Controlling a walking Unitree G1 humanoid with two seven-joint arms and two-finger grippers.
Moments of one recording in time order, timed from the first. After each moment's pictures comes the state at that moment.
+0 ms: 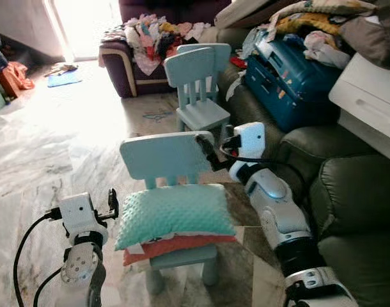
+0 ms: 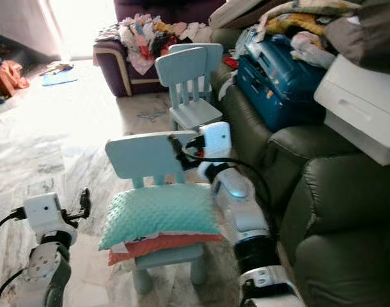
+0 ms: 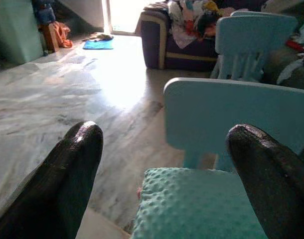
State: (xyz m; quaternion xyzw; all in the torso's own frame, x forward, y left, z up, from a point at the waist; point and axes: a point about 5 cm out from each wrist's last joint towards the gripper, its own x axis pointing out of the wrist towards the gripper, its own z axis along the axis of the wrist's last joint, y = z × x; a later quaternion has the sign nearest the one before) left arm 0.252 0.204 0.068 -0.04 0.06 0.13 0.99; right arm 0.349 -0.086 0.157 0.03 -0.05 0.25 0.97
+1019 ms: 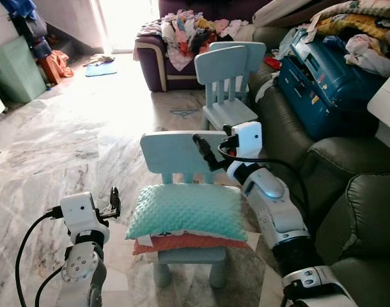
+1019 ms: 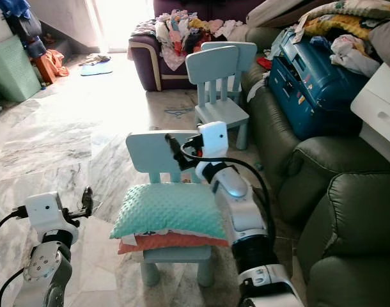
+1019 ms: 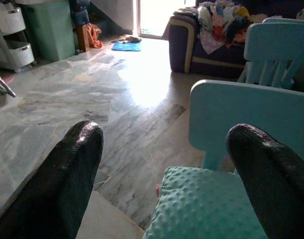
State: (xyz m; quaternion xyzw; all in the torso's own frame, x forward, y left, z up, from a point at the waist) left arm 0.253 0.203 0.070 -0.05 0.04 0.11 0.99; right arm 0.349 -0.082 0.158 0.03 -0.06 0.26 0.96
